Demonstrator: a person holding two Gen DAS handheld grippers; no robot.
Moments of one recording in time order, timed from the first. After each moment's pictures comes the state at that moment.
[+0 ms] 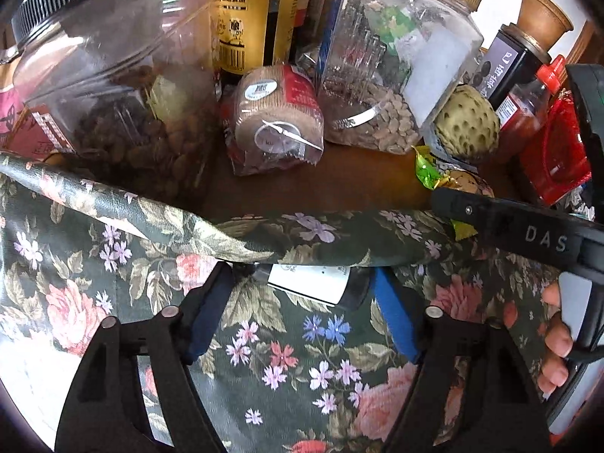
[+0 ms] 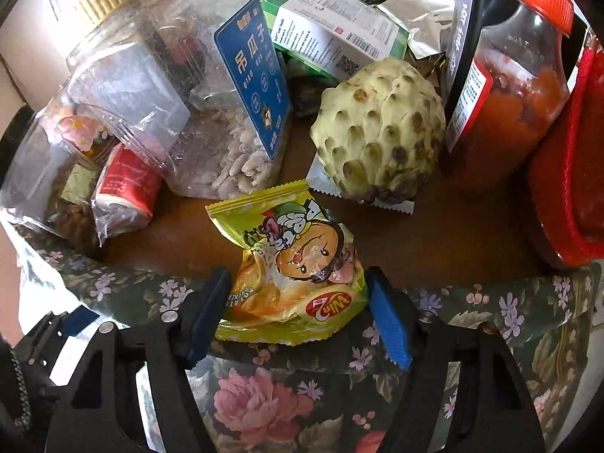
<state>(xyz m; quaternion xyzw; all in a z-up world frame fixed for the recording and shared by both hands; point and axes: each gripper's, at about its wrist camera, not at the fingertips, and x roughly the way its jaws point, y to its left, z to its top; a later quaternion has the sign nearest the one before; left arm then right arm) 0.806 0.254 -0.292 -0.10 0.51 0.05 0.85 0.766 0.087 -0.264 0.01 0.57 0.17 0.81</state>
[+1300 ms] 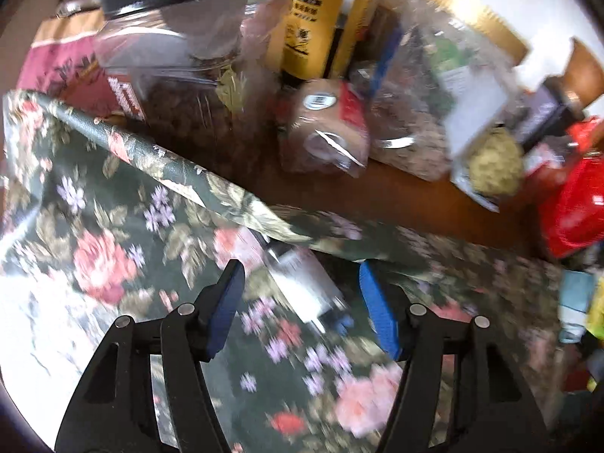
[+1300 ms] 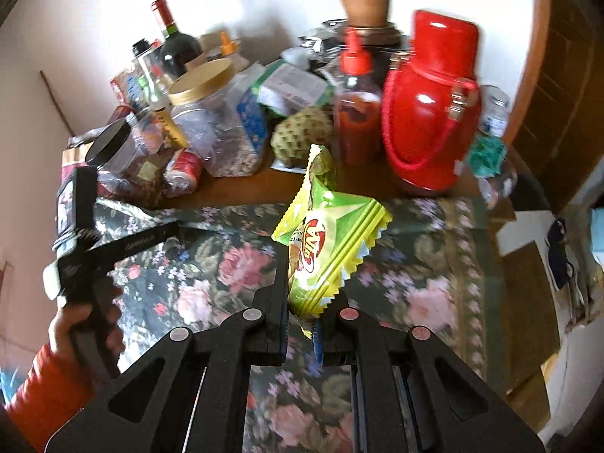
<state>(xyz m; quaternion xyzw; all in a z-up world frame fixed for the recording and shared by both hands) 0.794 0.253 -0.281 -0.16 0.51 0.16 0.83 0.649 -0.018 -0.164 0.03 0.51 0.17 0.85</state>
